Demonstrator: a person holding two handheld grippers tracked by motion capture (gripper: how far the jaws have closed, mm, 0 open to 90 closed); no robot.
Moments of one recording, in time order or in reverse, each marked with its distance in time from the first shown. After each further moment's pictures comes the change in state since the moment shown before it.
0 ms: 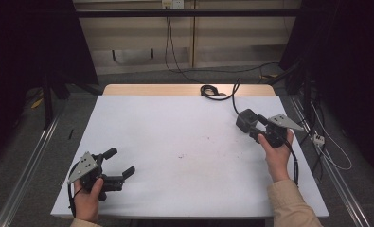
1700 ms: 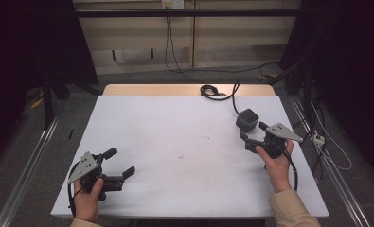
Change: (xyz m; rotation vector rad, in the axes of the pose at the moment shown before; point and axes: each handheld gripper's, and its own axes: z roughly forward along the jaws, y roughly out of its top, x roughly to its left) left arm 0.000 0.000 0.000 0.008 0.002 0.006; right arm 0.019 -0.013 -0.020 -0.018 0.052 -0.030
